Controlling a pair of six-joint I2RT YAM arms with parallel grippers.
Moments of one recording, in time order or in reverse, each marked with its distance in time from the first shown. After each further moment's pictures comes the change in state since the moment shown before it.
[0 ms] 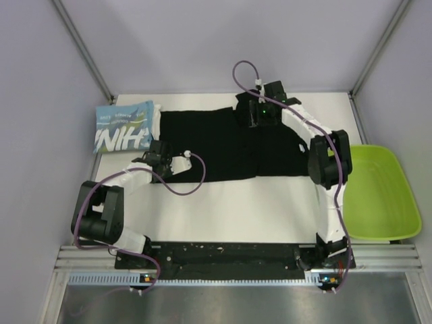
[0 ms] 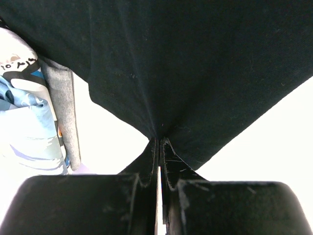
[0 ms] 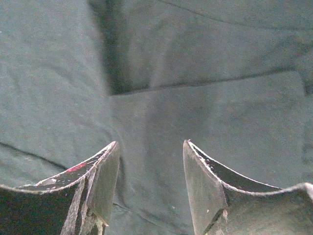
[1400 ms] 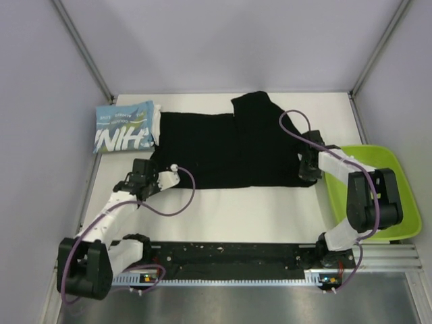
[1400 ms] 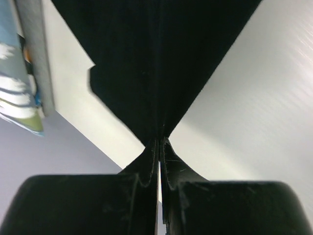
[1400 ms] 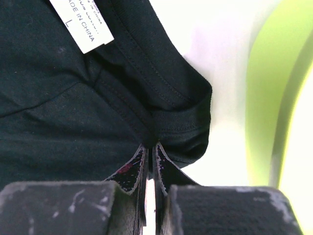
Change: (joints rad) left arm 0.066 -0.396 -0.205 -0.115 -0.005 -0.001; right arm -0.191 -0.594 -0.956 -0.003 0.394 0.171
